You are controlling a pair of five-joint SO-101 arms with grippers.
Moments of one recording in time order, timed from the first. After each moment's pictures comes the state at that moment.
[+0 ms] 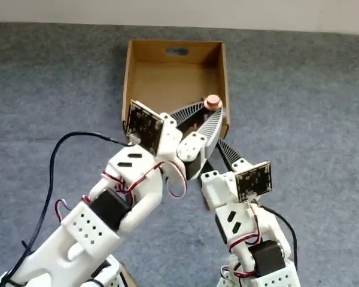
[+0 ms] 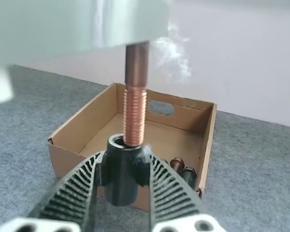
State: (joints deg) left arm 36.1 -53.1 51.3 12.4 11.7; right arm -25.6 -103.6 85.4 31.1 4.8
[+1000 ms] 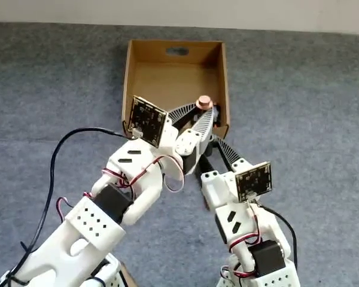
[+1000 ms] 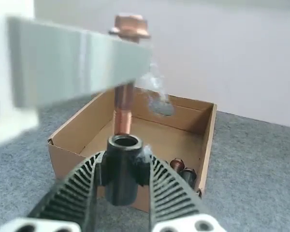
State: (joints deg) left arm 32.6 -53.1 54.0 11.8 11.7; right arm -25.6 -103.6 85.4 31.1 4.8
